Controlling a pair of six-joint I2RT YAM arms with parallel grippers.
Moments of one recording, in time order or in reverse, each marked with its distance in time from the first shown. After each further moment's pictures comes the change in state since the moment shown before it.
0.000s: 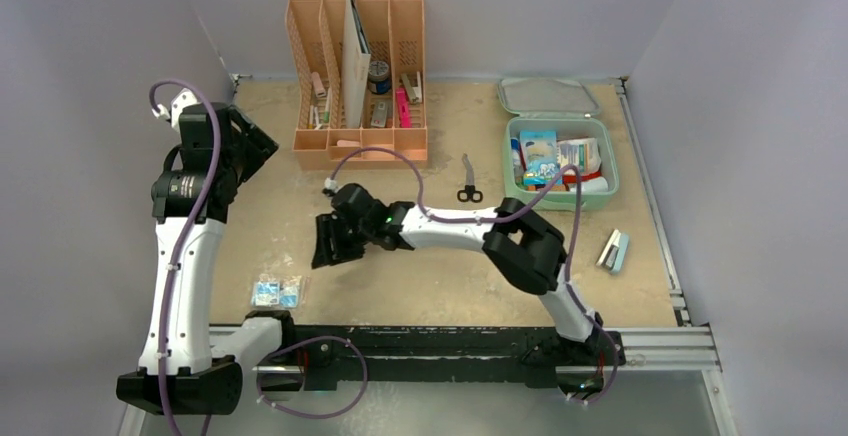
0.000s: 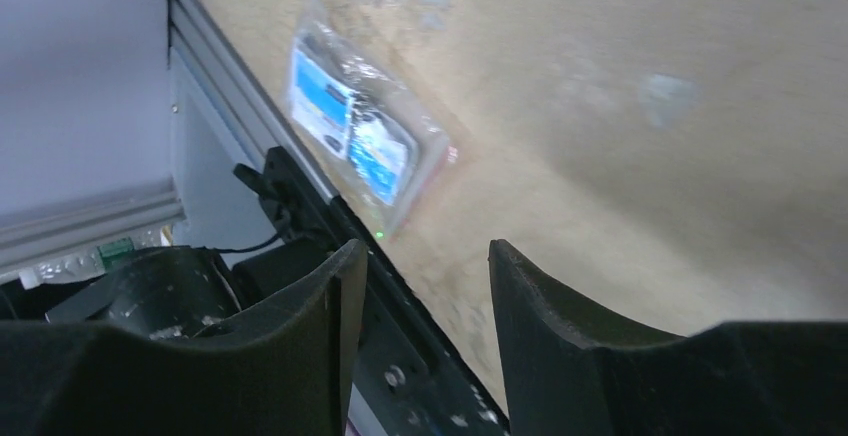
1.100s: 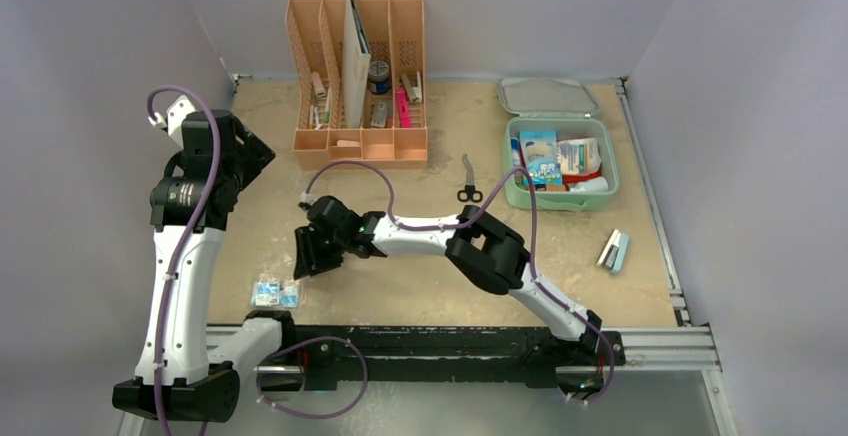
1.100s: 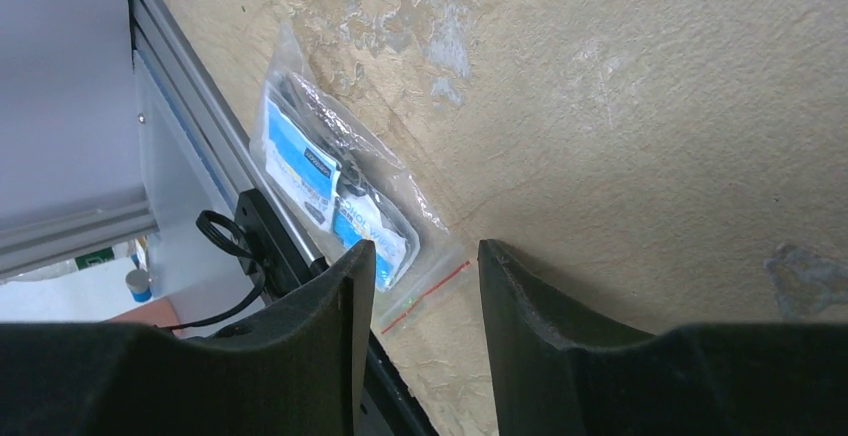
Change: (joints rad) left arm -0.033 -0.027 -0.001 -0.080 -0.123 -0.010; right arm 0.059 0.280 0.274 0.010 -0.025 -0.010
